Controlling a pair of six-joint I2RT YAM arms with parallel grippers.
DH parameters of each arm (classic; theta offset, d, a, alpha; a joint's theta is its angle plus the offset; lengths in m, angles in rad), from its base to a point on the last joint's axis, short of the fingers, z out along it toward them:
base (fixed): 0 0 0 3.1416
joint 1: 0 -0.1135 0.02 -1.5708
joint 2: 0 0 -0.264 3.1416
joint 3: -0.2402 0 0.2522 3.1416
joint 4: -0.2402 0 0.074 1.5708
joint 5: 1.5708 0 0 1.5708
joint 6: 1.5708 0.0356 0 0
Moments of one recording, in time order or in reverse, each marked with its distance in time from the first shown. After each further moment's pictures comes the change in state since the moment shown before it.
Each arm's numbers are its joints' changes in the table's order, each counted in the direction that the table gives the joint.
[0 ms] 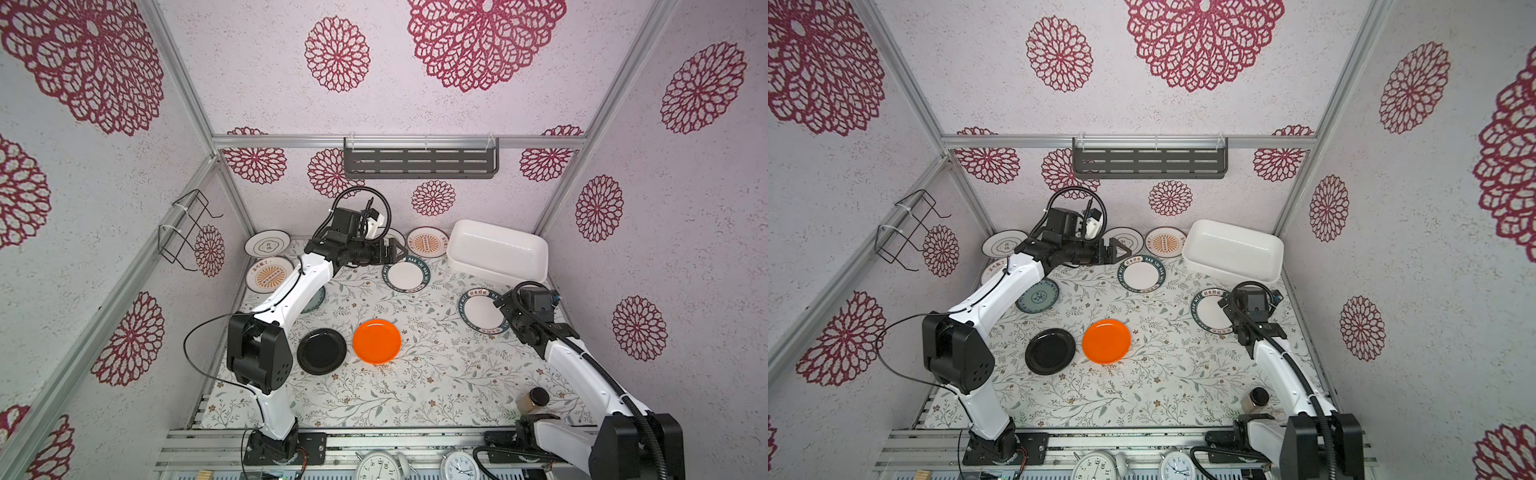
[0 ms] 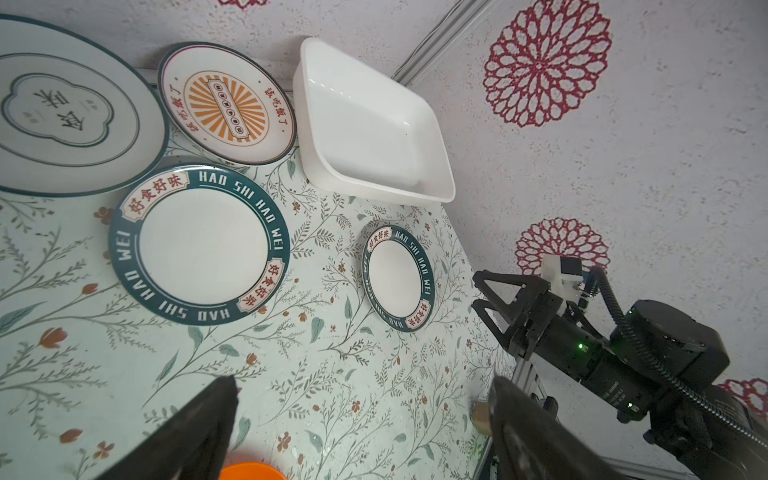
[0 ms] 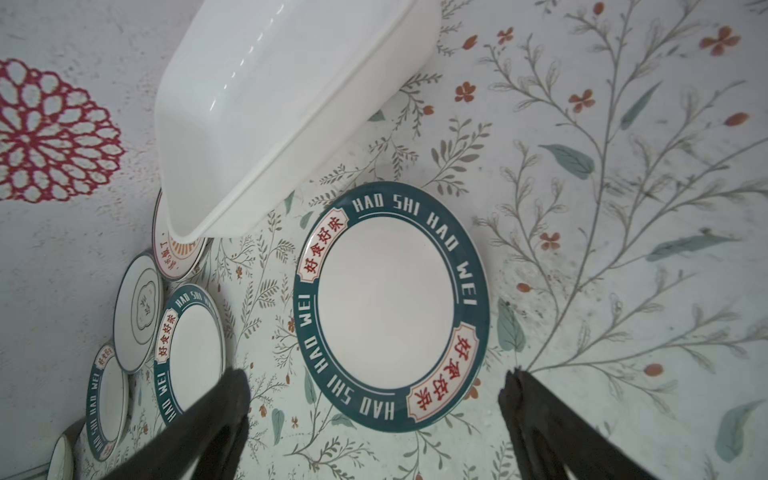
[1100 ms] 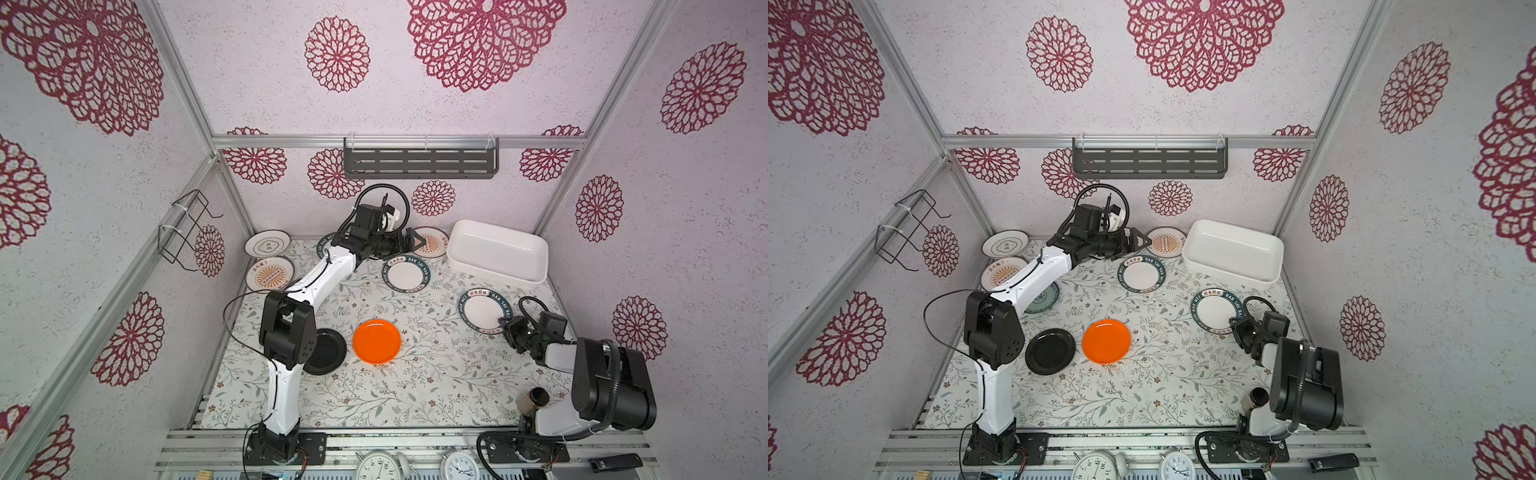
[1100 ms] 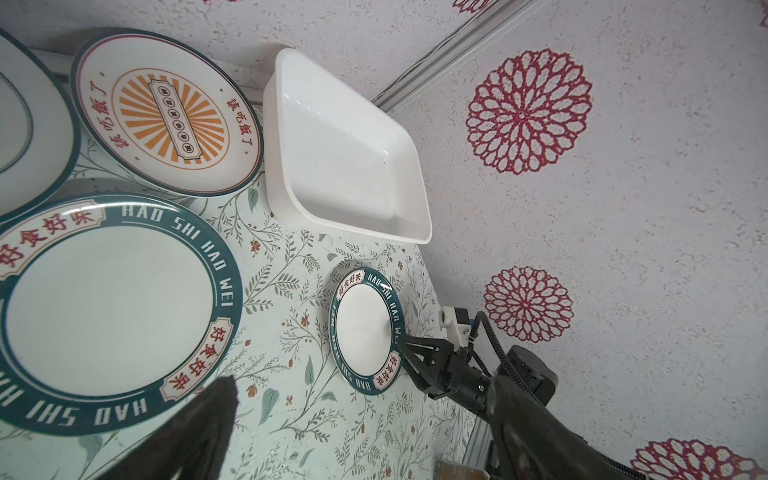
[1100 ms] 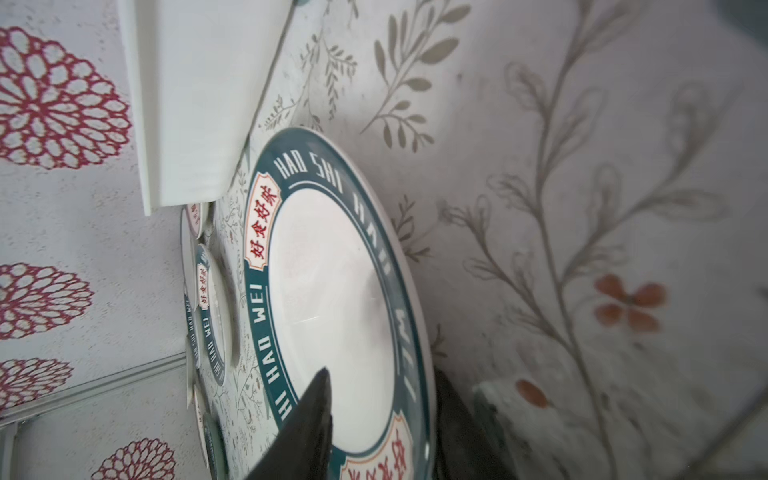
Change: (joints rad) left arm 0.047 -0.227 -0.166 0.156 0.022 -0.203; right arm 0.311 -0.419 0.274 0.734 -0.608 -0.077
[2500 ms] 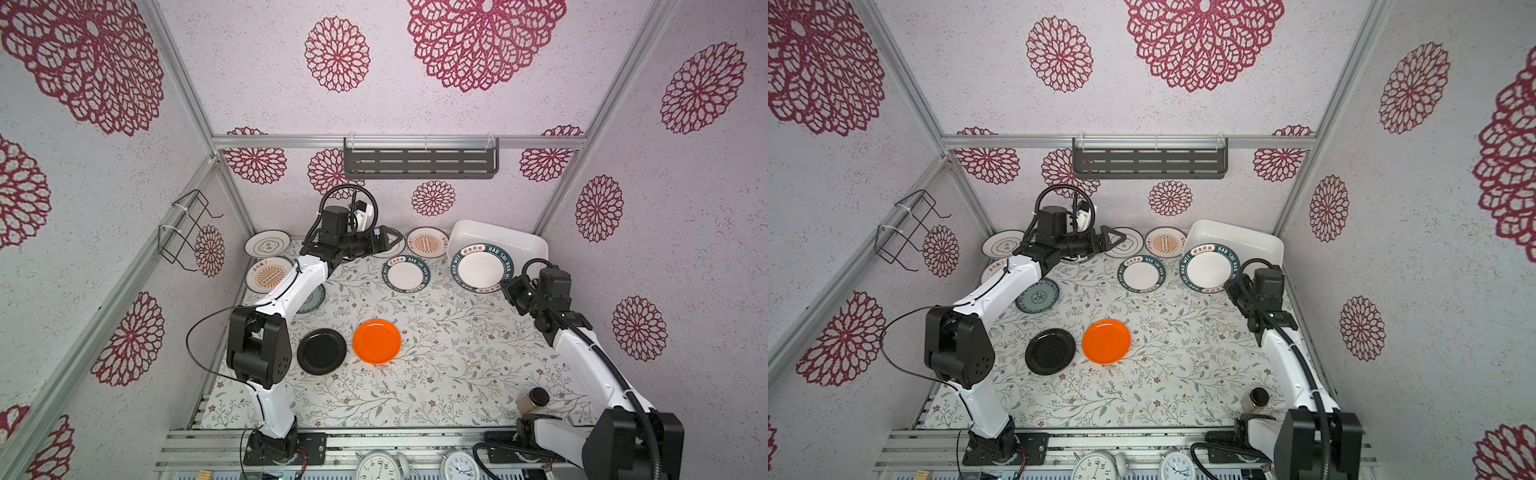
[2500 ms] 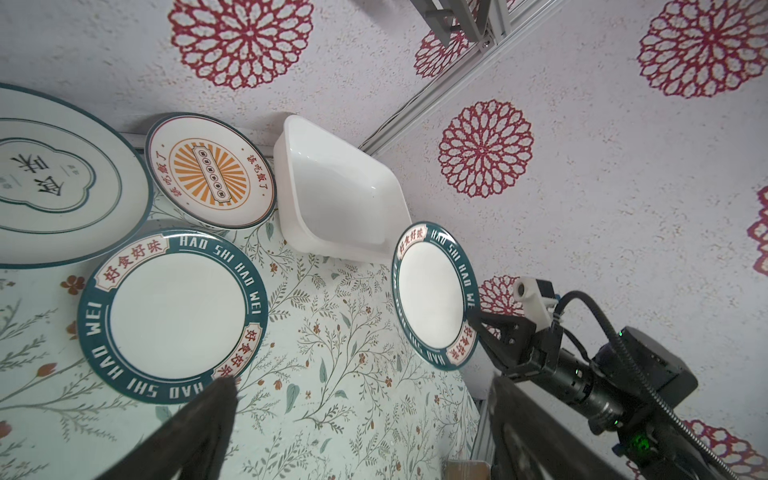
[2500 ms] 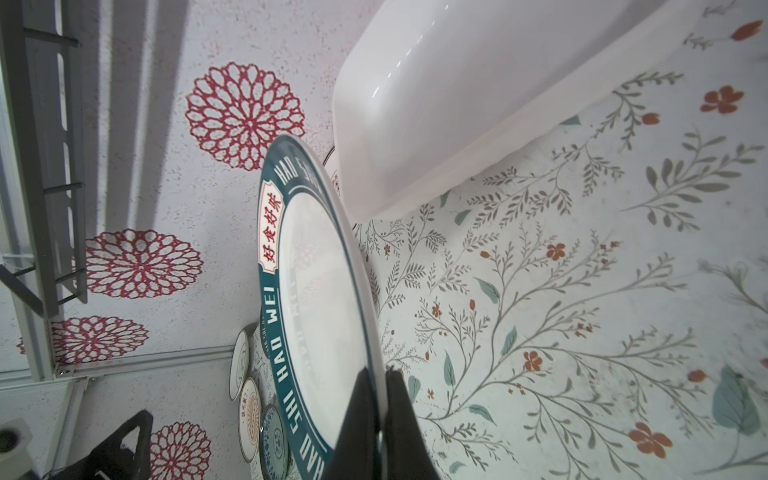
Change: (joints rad) left arm -0.132 0.247 0.300 0.177 0.071 0.042; right arm -0.239 0.334 -0.472 -0.592 0.263 0.045
